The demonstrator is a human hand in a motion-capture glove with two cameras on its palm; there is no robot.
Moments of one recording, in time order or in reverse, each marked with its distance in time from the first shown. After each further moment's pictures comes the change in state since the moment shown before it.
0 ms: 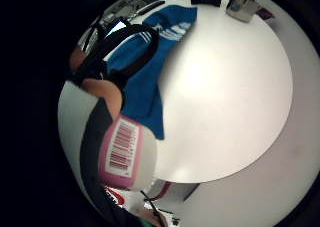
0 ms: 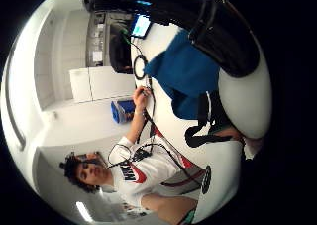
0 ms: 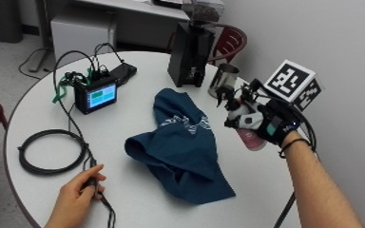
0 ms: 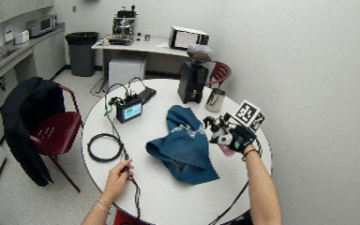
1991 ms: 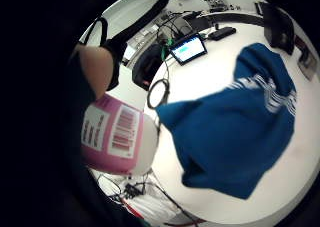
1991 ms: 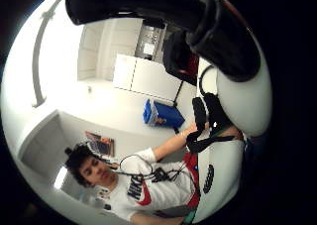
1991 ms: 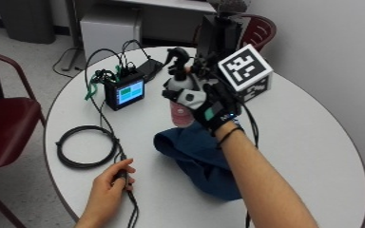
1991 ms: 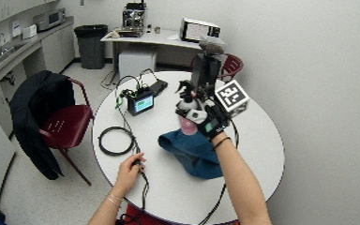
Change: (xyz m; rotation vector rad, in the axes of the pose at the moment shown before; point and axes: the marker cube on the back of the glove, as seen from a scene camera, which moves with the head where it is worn) arm -0.157 -0.050 0.044 0.241 -0.311 -0.267
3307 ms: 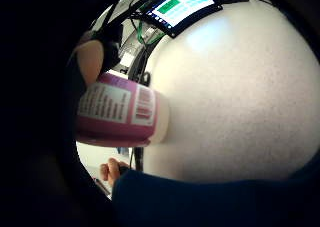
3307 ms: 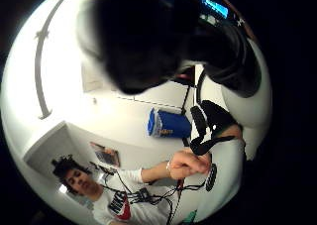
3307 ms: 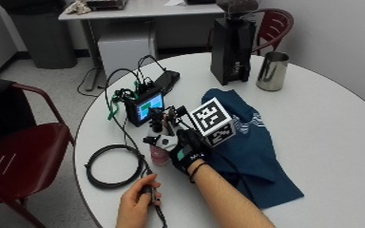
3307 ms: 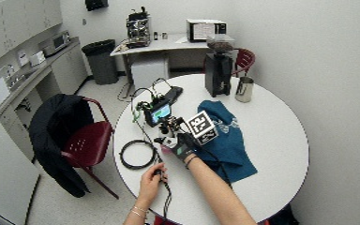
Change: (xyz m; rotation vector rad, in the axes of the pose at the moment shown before) arm 0.111 0.003 0.102 -0.039 -0.017 0.099
